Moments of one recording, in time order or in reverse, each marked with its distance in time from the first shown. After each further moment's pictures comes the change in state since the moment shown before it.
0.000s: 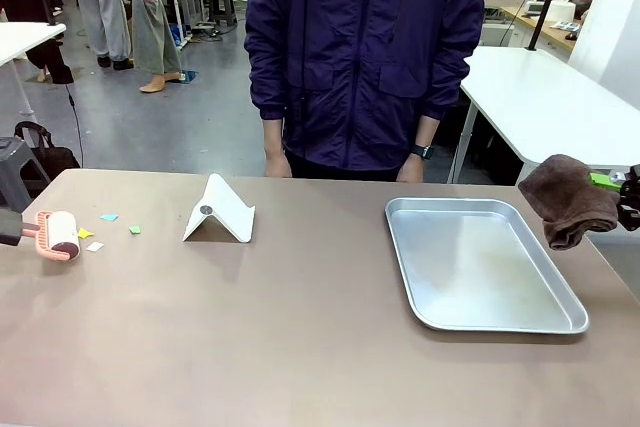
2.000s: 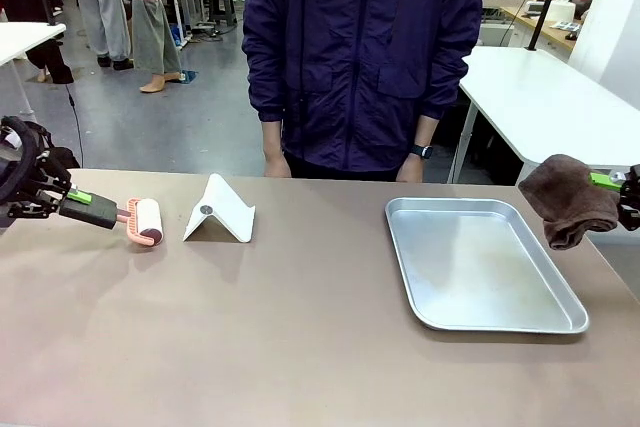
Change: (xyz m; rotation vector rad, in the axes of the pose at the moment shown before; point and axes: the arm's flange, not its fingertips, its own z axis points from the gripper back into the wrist) left arm 0.039 -0.081 -0.126 0.012 0.210 -0.043; right arm 0.000 0.000 0.000 0.000 0.000 0.001
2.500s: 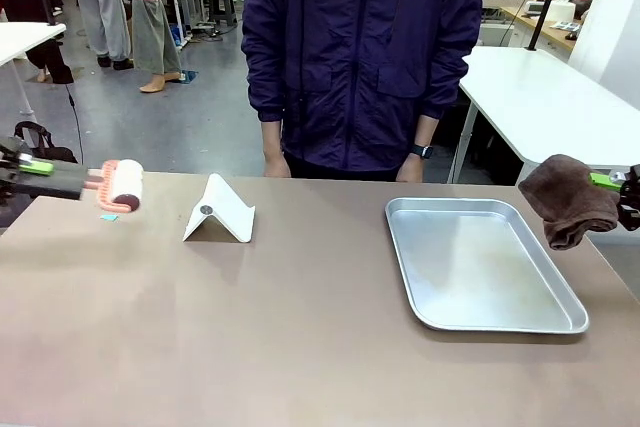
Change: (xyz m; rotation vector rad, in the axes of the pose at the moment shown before) left arm -0.045 -0.001 0.075 -0.341 0.021 -0.169; right arm 0.000 0.000 0.000 0.000 0.000 -0.001
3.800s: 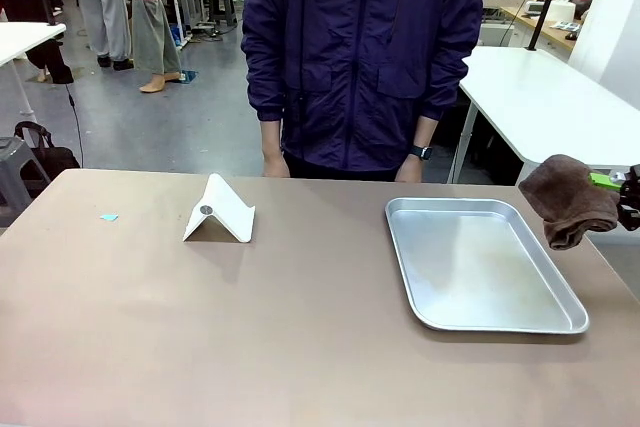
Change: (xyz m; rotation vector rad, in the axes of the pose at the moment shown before) left arm -0.151 0.091 0.164 -0.168 0.015 0.006; right arm 0.001 0.000 0.000 -0.001 0.000 -0.001
